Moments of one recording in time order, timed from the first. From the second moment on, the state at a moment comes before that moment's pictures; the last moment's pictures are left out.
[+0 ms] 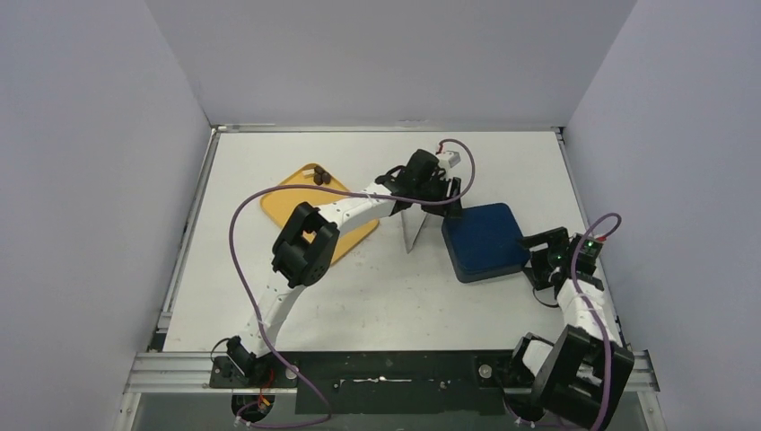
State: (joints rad) left arm -0.79 2.34 1.95 -0.25 0.34 -0.45; right arm -0.41 0.99 0.38 -0.22 -0.34 0.96
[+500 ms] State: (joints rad) left arm -0.85 2.29 1.85 -0.23 0.40 -0.54; right arm -0.58 1.11 0.58 -0.29 -0.53 0.63
